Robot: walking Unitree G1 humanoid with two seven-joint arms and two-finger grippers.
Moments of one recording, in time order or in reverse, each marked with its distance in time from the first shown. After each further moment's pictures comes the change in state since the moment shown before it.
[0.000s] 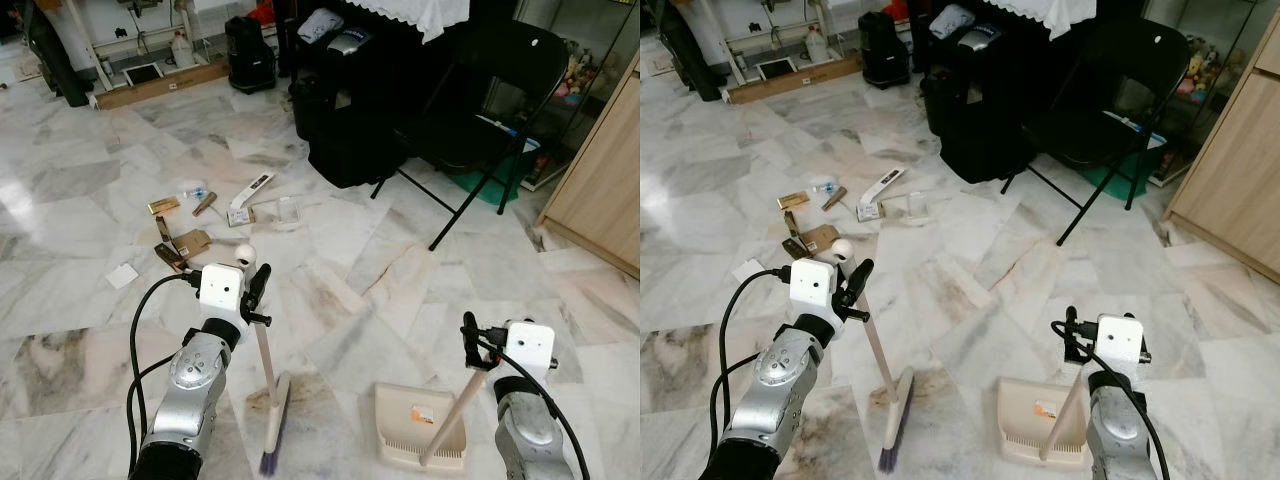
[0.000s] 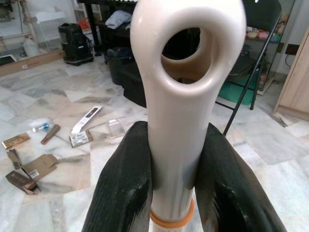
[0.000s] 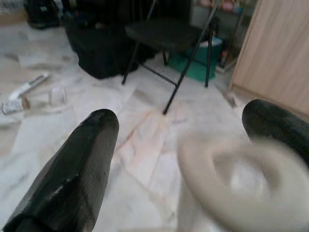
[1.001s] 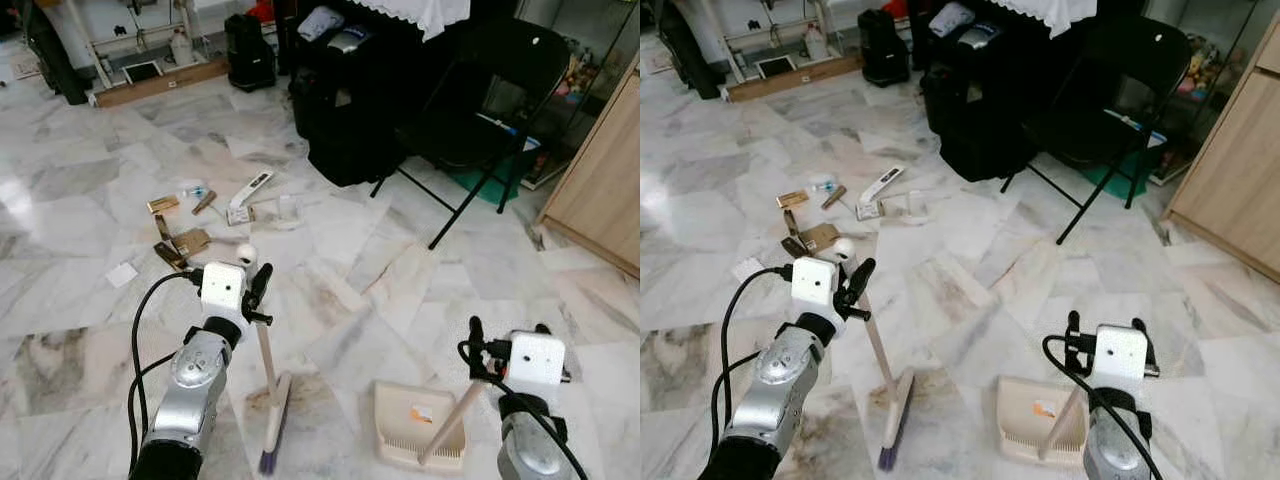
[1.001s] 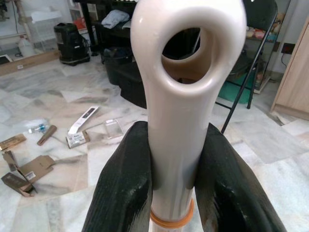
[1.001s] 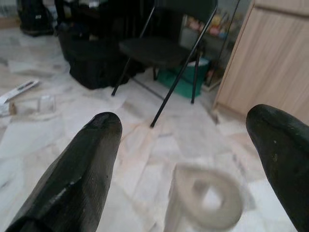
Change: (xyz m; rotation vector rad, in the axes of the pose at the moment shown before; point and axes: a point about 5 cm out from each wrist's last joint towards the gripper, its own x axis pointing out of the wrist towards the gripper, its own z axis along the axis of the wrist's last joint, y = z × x) left arm 0.002 -0.001 0.001 0.002 -0.002 -0.013; right arm -0.038 0.003 0.023 -0.087 -0.052 -0.060
